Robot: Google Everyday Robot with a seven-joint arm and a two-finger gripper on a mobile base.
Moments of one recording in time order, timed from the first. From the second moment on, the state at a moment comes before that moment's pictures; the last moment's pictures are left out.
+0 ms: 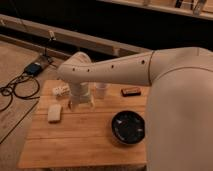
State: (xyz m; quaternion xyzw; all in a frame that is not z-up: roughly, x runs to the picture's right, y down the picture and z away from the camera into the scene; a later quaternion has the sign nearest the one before) arm -0.107 0.101 0.703 -0.26 0.23 0.64 0.68
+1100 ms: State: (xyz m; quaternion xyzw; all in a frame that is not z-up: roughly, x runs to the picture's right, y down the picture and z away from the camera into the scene) arm -0.134 0.017 0.740 -0.22 0.18 0.70 0.65
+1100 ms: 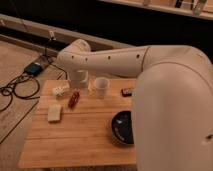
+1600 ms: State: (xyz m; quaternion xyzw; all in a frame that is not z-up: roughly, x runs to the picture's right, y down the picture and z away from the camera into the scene) arm -0.194 -0.026 0.778 -0.22 0.15 0.69 0.67
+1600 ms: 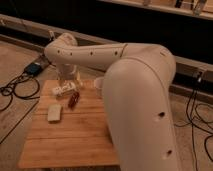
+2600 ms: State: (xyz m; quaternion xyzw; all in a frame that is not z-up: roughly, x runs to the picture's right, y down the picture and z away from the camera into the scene) arm -0.284 -0.034 0.891 -0.24 0.12 0.70 0.66
